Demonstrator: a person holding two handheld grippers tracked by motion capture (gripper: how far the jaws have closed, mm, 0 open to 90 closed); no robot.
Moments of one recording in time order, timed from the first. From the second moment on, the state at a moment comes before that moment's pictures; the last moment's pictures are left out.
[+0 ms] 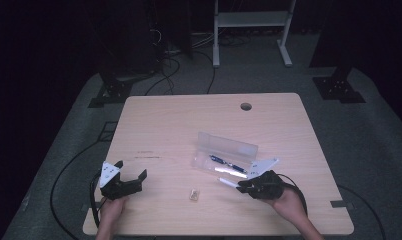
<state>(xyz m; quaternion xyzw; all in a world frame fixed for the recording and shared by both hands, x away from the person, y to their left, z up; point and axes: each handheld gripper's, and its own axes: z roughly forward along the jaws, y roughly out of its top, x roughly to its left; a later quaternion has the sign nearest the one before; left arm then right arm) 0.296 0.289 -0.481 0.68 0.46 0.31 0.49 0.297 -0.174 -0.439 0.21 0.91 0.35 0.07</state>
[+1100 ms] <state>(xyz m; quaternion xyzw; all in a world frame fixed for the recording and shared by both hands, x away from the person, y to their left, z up) 0.296 0.289 -0.481 0.68 0.46 0.31 0.49 0.337 -0.158 -0.418 0.20 0.91 0.34 0.10</state>
